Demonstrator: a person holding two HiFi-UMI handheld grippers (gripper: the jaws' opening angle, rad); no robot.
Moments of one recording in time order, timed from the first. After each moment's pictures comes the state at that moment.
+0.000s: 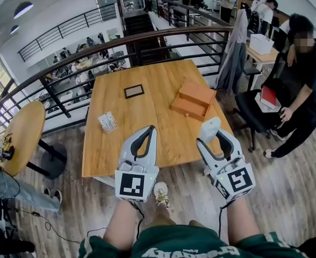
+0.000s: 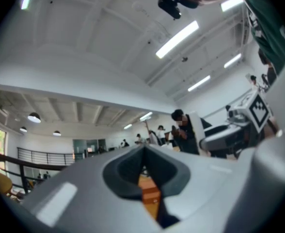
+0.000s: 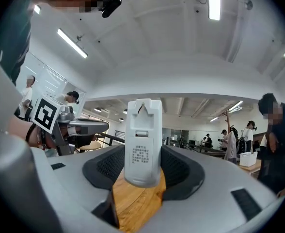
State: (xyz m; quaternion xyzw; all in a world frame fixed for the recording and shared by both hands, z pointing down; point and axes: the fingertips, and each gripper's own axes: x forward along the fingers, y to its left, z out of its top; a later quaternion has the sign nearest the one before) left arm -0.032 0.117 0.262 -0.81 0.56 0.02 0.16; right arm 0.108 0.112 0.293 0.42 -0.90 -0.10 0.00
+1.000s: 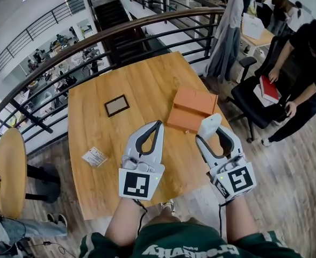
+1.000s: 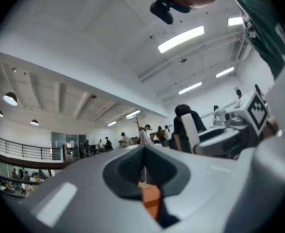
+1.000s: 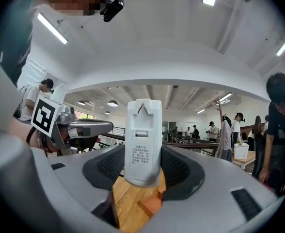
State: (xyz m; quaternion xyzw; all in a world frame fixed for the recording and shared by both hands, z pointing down) left arm -0.044 -0.150 0.287 -0.87 0.46 0.02 0.14; right arm 0.070 -0.131 0.320 0.49 -0.87 -0.06 0.03
